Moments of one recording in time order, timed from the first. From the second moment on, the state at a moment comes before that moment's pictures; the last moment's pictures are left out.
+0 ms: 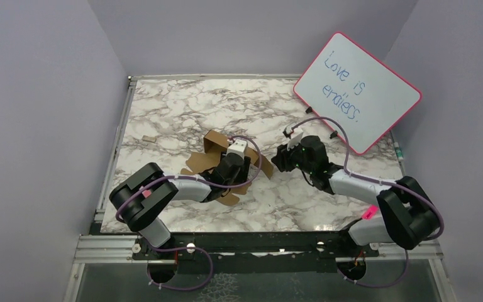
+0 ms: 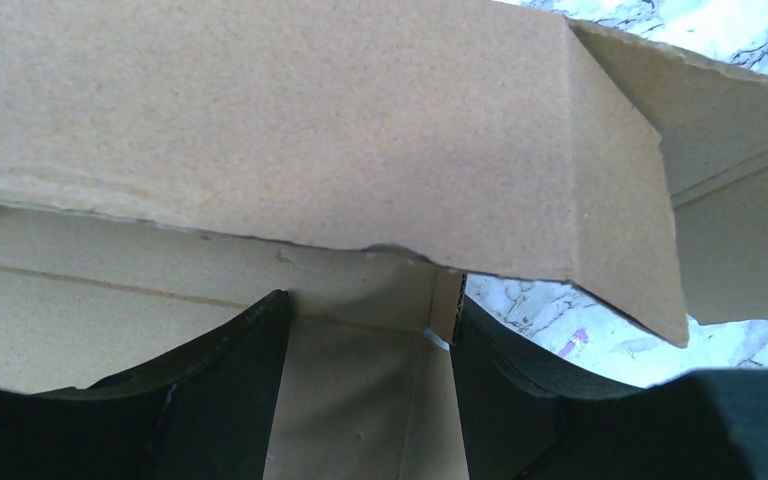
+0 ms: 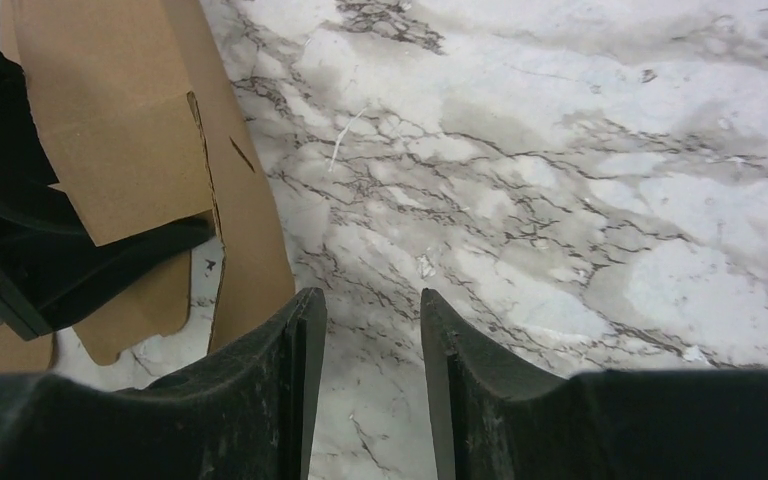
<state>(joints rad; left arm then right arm) -0.85 1.60 0.58 0.41 -0.35 -0.35 0.55 1.34 0.52 0.37 -0.13 0.08</state>
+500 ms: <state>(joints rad) -0.81 1.60 0.53 0.50 -0.27 -0.39 0.55 1.58 0.57 0.49 -0.40 0.12</state>
